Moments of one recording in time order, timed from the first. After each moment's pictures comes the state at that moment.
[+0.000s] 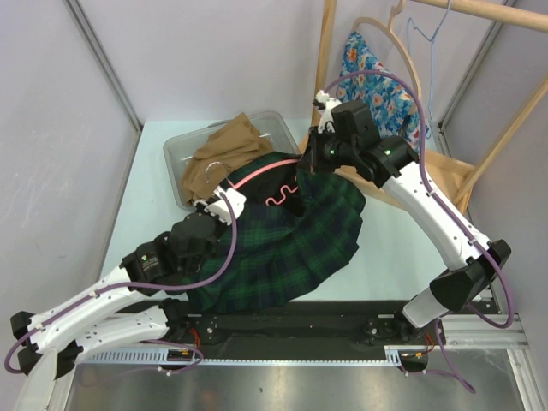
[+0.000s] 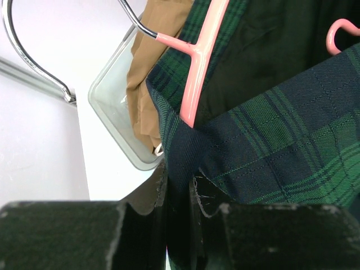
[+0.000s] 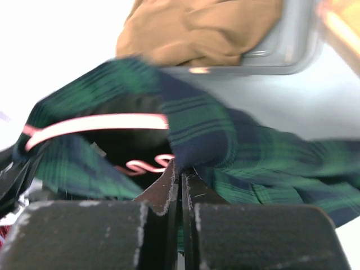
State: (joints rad) left arm -1.00 0.77 0.88 -0.53 -0.75 0.24; right arm 0.60 1.55 1.78 -0.80 -0.16 0.42
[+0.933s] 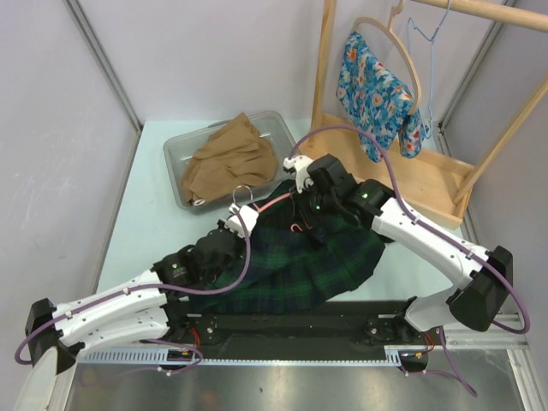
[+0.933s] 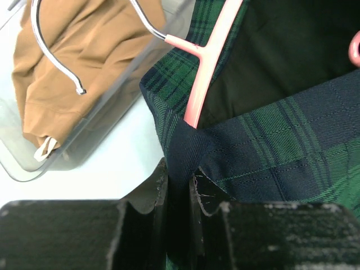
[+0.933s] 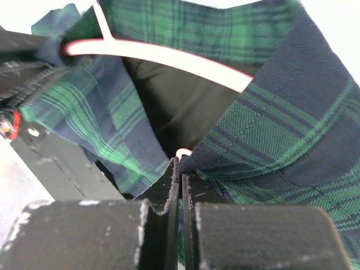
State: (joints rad) left arm -1.01 0.80 0.58 -0.21 -0.57 0.01; right arm 0.81 1.40 1.37 -0.69 -0.15 0.16
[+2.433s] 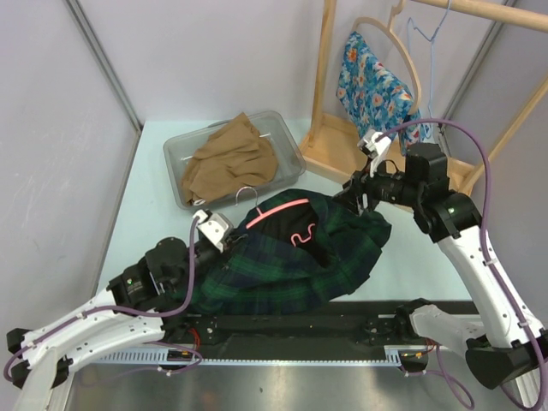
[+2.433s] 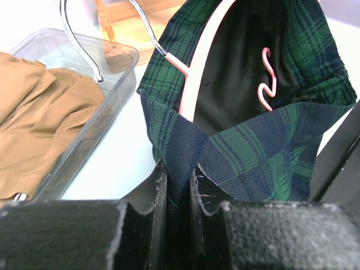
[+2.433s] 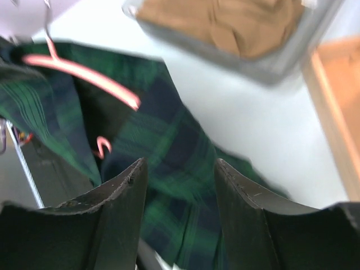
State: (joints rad) left arm -1.04 0.49 0.66 -0.32 -0.26 0.03; right arm 0.38 1.03 1.26 -0.62 -0.59 -0.09
